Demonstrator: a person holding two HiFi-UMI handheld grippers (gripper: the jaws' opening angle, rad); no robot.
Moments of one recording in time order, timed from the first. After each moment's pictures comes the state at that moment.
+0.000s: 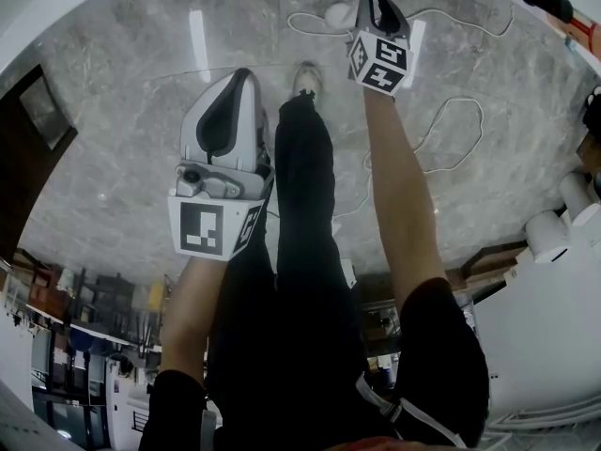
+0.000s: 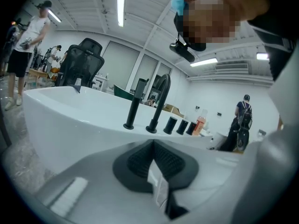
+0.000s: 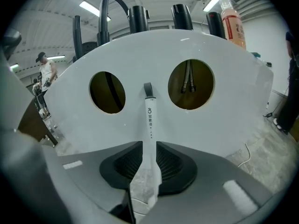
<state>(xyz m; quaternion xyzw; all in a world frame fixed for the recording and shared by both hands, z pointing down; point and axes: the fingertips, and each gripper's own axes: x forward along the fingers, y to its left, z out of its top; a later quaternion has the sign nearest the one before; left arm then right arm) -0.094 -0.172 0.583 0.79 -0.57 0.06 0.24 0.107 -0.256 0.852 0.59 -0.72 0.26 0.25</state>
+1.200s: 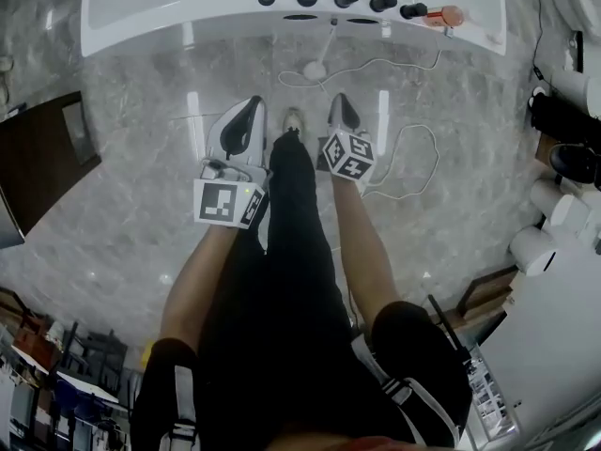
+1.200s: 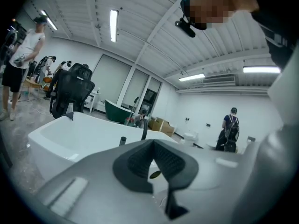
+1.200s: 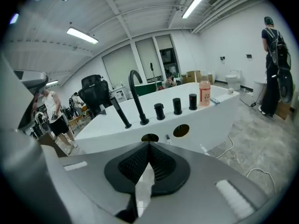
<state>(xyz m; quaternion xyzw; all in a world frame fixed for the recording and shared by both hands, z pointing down) -0.113 -0.093 0.337 0.82 -0.54 0.00 0.18 0.079 -0.090 0.539 0.62 -0.70 0.32 0.16</state>
